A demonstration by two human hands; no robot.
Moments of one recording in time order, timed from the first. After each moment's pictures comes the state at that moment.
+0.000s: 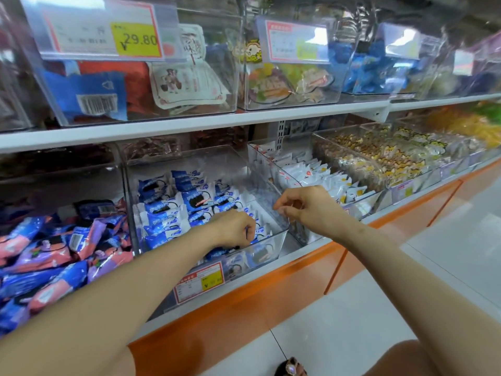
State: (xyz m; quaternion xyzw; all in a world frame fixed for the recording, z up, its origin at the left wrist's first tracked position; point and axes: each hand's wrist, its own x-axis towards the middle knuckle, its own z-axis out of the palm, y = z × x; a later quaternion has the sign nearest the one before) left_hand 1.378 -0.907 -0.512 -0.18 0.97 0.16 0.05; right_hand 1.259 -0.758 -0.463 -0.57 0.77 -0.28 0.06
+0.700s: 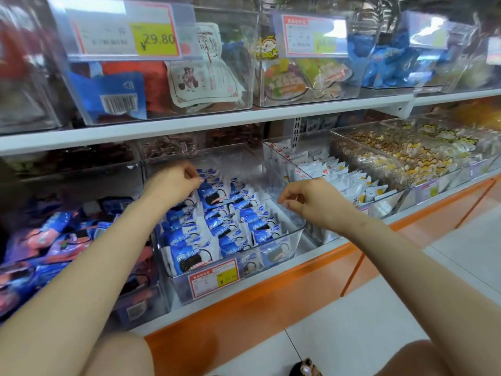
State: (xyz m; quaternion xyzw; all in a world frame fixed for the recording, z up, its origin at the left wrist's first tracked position) left_hand 1.452 -0.973 -0.455 -0.43 0.86 0.18 -0.18; right_hand 1.264 -0.778 -0.460 -0.60 0.77 -0.21 0.01
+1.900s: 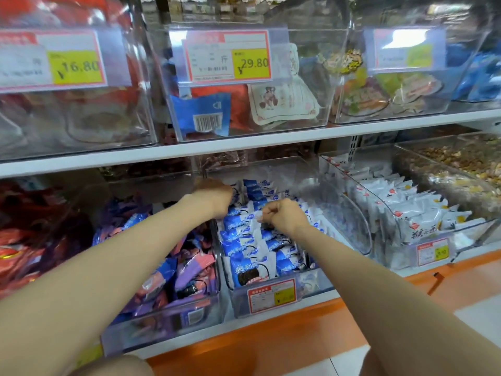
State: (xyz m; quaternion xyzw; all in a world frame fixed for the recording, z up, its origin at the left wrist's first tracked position) left_hand 1.473 -0.995 -0.448 -0.39 0.90 -0.15 0.11; right_hand 1.326 -0.930 -0.529 -0.49 0.77 -0.35 0.20
